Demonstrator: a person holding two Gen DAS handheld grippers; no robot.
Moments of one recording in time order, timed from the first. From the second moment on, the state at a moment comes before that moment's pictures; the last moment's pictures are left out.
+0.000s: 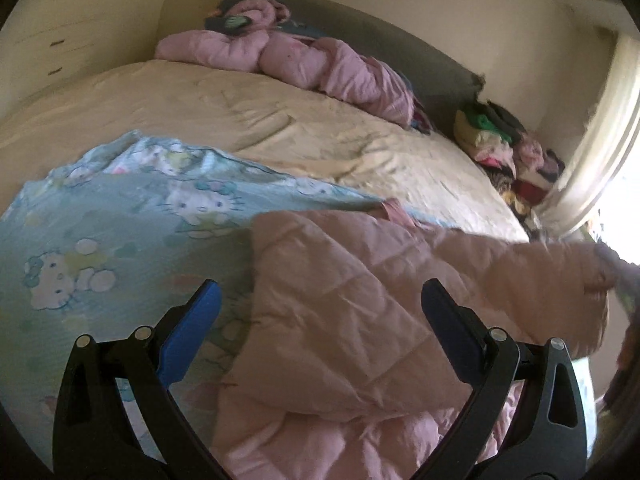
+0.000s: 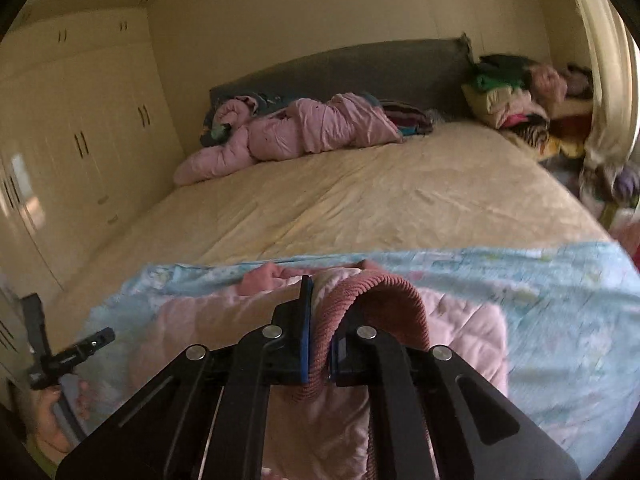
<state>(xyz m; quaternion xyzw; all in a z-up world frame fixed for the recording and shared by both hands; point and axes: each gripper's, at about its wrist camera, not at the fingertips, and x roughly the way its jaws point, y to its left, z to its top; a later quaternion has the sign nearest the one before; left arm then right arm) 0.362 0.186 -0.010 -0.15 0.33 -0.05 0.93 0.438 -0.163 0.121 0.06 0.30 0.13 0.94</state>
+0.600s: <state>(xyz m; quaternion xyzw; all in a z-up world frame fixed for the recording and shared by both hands) 0.391 0.120 -0.070 -0.07 0.43 -0.08 0.90 0.464 -0.185 0.069 0.08 0.35 0.09 0.93</state>
